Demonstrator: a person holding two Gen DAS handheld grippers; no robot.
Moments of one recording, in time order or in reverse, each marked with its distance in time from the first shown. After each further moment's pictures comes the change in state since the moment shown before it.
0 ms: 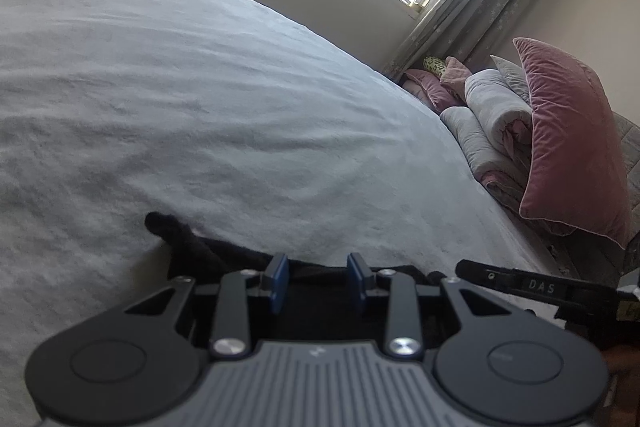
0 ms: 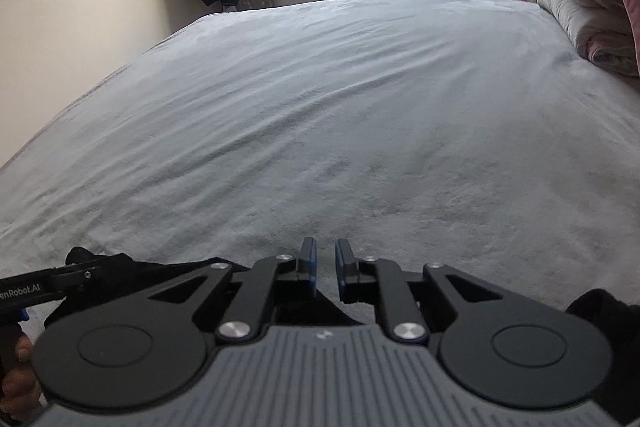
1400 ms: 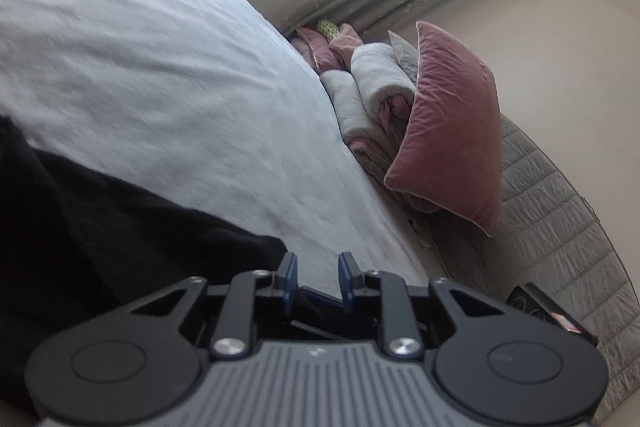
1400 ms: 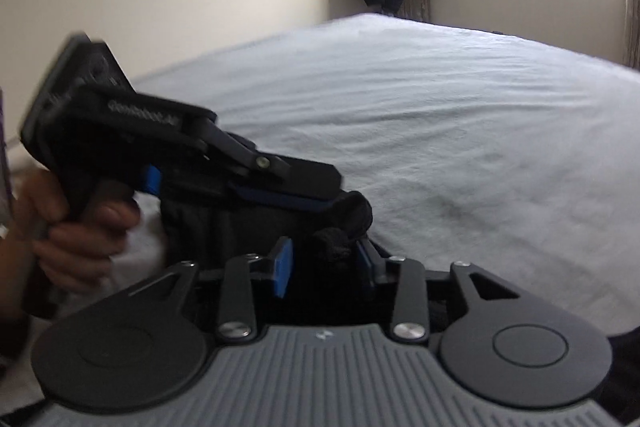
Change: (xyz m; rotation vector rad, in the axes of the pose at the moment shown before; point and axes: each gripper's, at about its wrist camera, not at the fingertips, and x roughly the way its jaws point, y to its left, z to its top) left arm 0.022 -0.015 -0.018 -0.120 0.174 -0.445; right arm -0.030 0.013 -0.058 -0.307 -0.058 0.380
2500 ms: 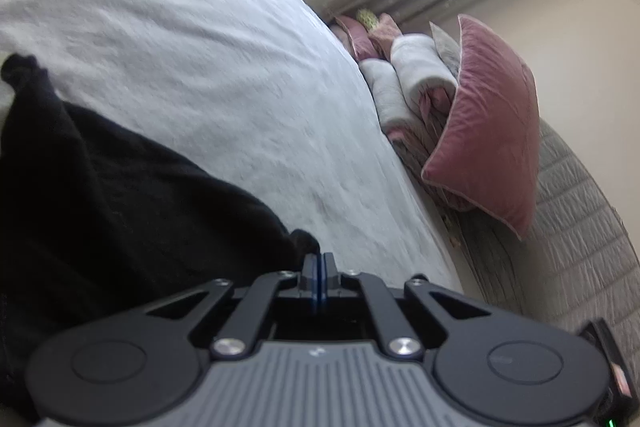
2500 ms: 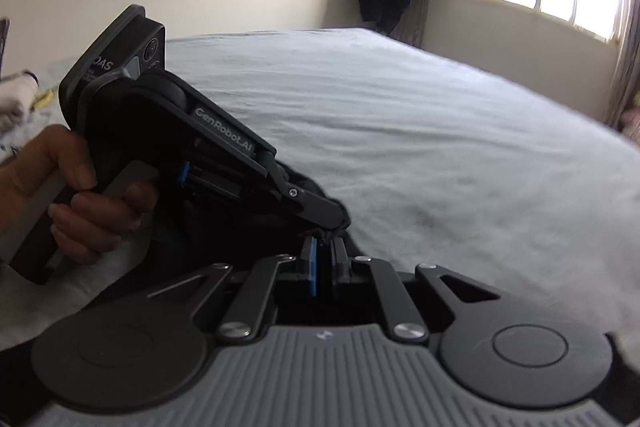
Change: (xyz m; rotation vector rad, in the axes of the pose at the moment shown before) left arm 0.013 0.017 -0.005 -0.083 -0.003 0.089; right arm -0.023 0.047 -0.008 -0.246 -0.005 -0.188
